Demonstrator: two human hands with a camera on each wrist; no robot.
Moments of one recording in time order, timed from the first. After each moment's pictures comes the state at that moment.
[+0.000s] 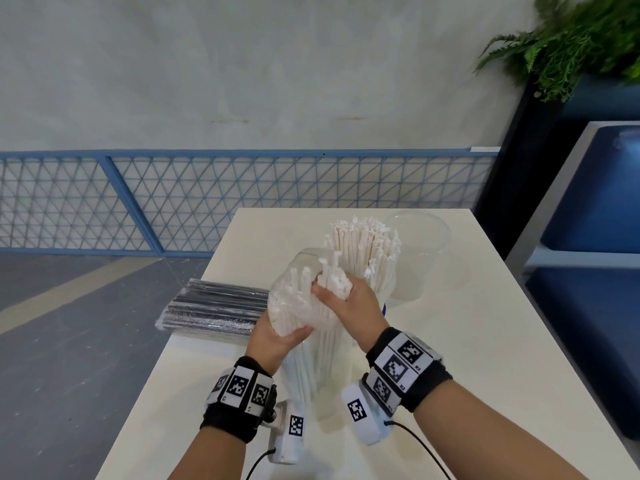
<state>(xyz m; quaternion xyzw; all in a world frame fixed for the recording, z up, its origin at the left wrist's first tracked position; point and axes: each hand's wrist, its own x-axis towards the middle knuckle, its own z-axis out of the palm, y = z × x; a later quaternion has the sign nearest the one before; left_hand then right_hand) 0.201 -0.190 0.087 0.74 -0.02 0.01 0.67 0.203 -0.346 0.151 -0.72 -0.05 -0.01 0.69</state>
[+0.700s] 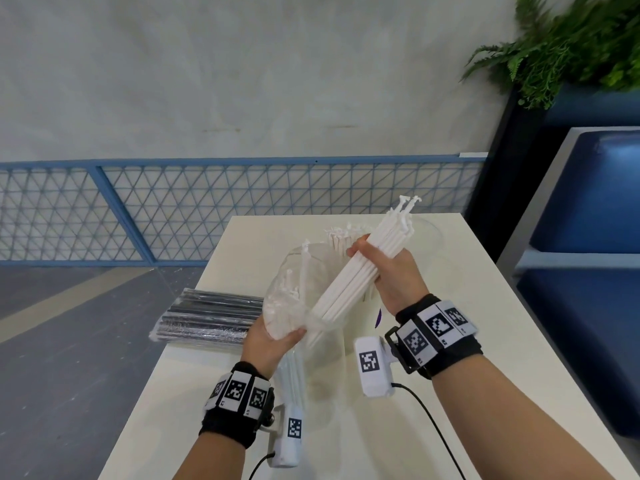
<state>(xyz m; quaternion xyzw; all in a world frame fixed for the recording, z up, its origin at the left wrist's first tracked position) 0.206 -0.187 0.088 0.75 0.05 0.00 0.66 0.226 -0.387 0.195 -0.56 0.03 -0.07 0.82</state>
